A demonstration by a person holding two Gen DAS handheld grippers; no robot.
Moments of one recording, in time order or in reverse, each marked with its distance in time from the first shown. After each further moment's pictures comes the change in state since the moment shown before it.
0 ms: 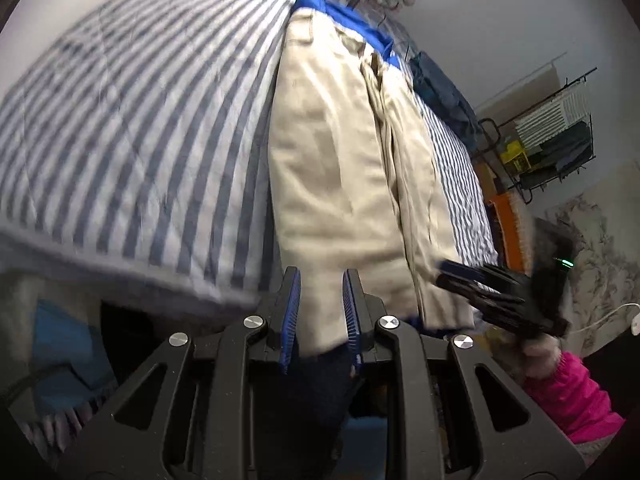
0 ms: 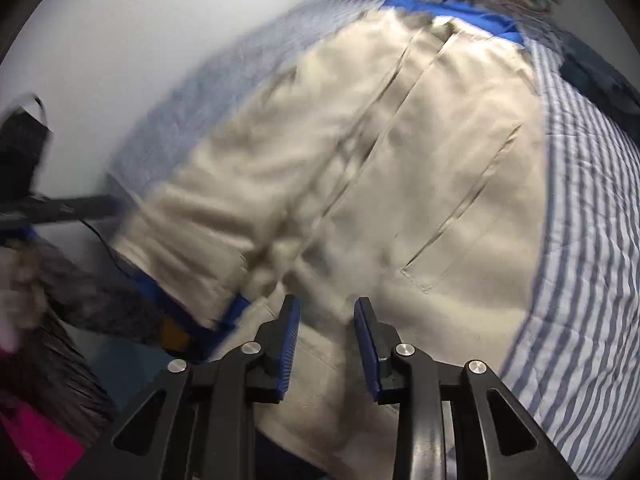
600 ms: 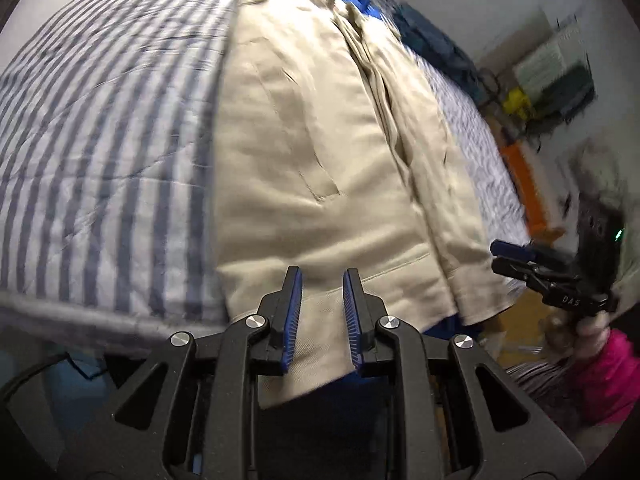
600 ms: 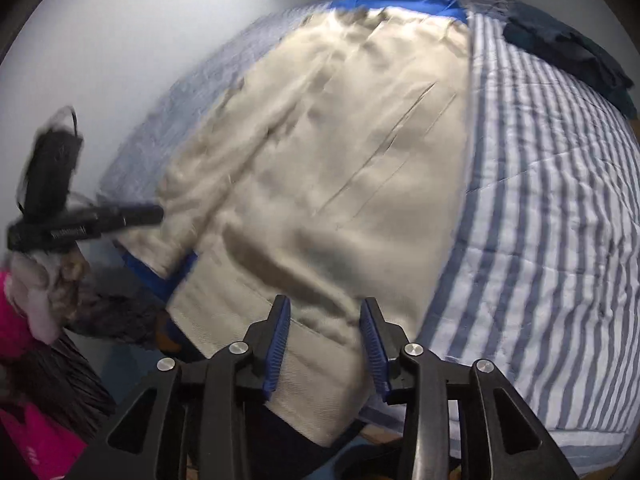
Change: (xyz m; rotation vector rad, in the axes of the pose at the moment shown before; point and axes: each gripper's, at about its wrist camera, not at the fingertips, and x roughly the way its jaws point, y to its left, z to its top) left arm 0.055 -0.010 -0.003 0.105 0.093 0.034; right arm -0.032 -0.049 -0.035 0.125 -0.028 -0.030
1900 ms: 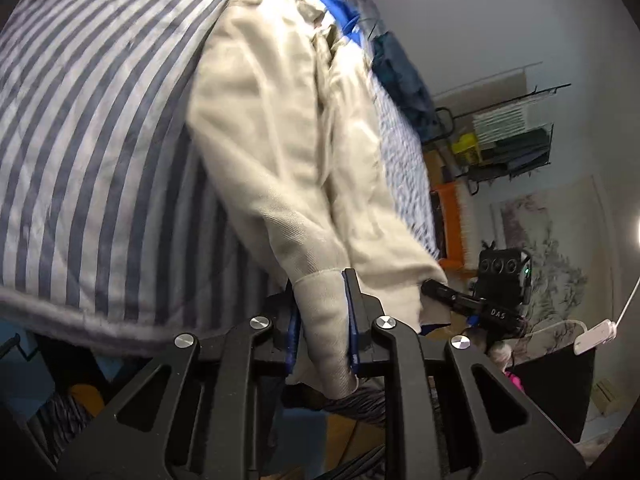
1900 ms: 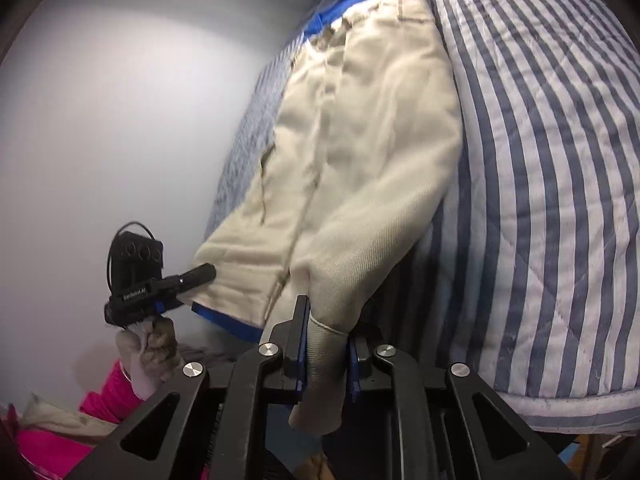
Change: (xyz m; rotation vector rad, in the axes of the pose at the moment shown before) left arm -0.012 -0.006 0.044 -0.184 0.031 -0.290; right arm -0.002 -0.041 0.008 0.375 -0.024 0.422
